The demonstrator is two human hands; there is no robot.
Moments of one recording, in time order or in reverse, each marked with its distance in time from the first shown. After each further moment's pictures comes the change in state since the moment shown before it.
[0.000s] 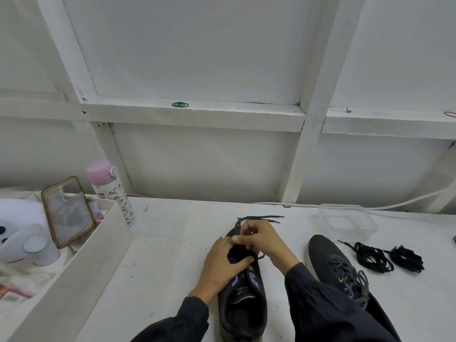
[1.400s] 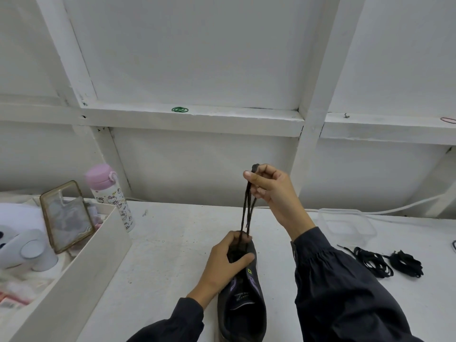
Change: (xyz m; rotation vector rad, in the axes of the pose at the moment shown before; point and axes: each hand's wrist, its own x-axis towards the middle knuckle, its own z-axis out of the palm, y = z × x) left_hand -0.002 0.022 -0.013 -0.398 -0.050 0.027; right_hand 0.003 -0.106 -0.041 0.539 0.116 -0.291
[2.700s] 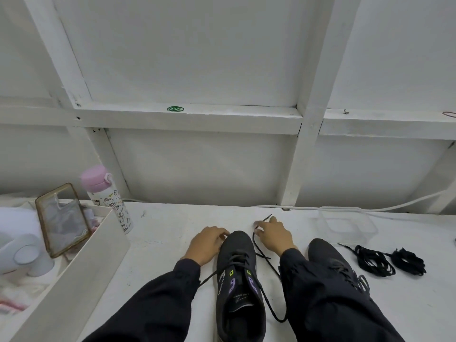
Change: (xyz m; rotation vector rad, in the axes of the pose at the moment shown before) left_hand 0.066 -0.045 -0.047 0.810 -0.187 -0.146; right_hand 0.013 0.149 -0.074 -1.483 -0.102 0.387
